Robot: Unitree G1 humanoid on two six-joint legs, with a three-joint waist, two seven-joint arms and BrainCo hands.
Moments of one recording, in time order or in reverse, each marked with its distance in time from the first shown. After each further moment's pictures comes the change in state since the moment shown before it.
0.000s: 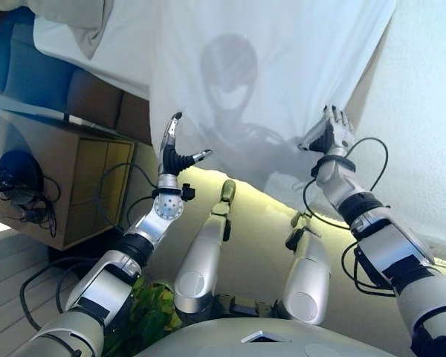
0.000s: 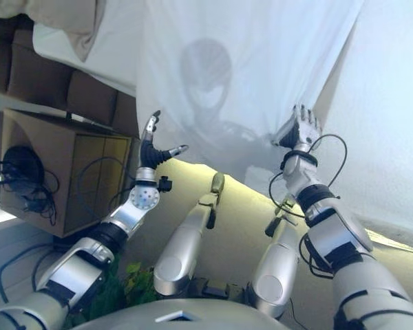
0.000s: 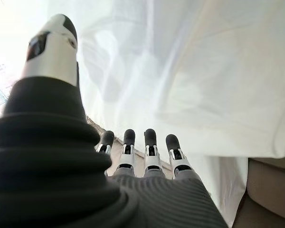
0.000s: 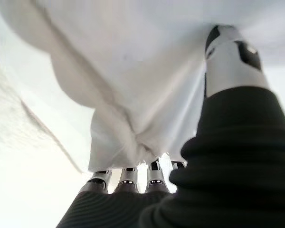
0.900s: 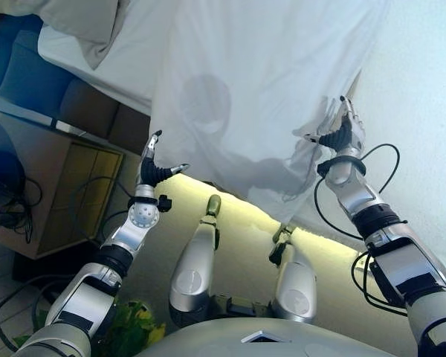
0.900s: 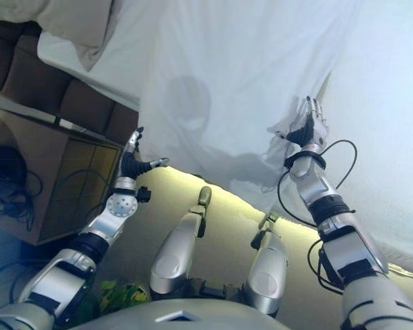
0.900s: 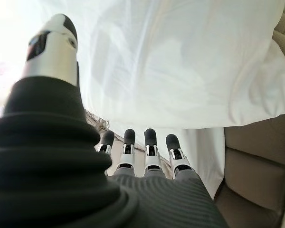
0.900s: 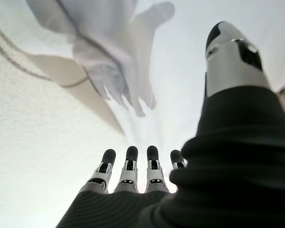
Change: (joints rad) left arm 0.087 0.097 0.089 -0.003 -0.039 0.010 -0.159; right arm 0.063 -0.097 -0.118 -0.204 0.039 -0.022 0.050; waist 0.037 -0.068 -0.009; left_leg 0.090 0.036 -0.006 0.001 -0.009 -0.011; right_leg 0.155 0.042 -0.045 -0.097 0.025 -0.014
